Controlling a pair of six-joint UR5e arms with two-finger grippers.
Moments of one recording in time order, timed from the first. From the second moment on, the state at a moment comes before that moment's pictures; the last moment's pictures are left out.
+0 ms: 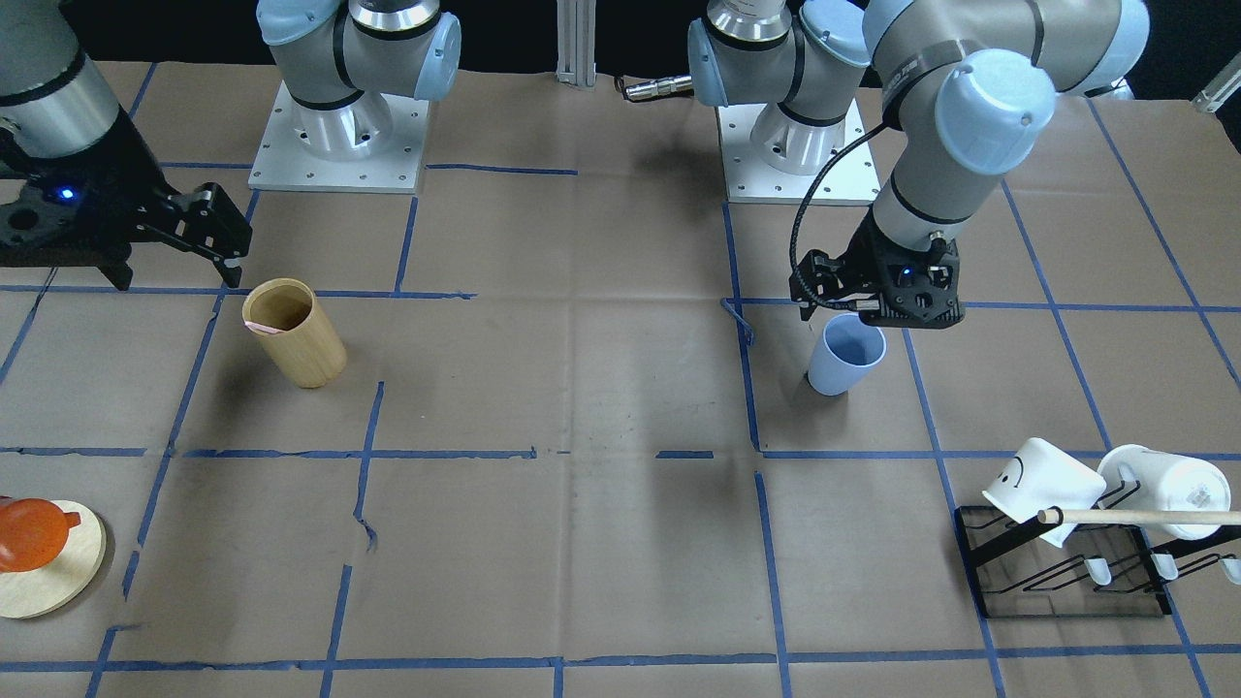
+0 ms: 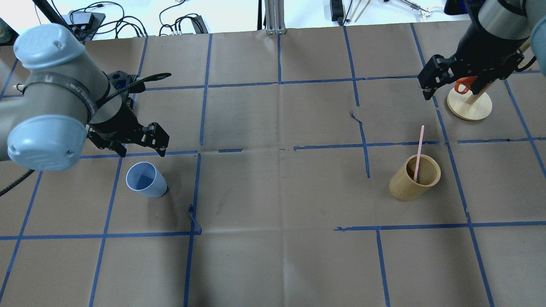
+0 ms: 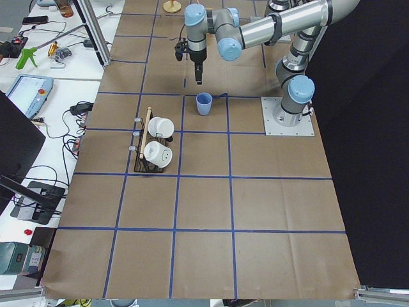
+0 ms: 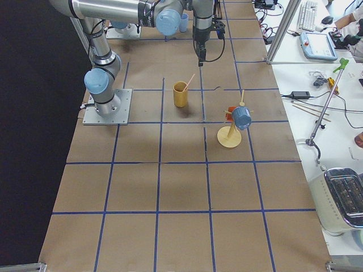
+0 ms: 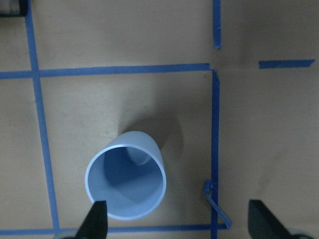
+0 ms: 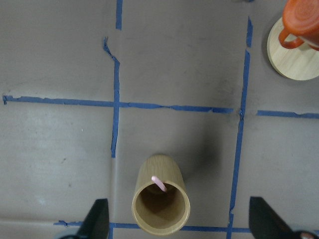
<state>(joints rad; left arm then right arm) -1.43 -1.58 -2.00 -1.20 1.58 0.17 1.39 -1.60 1.72 -1.75 -1.57 -0.26</state>
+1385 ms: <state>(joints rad) -1.60 -1.72 -1.90 -1.14 1.58 -0.12 1.39 -1.69 2.14 -2.30 -1.55 -0.27</state>
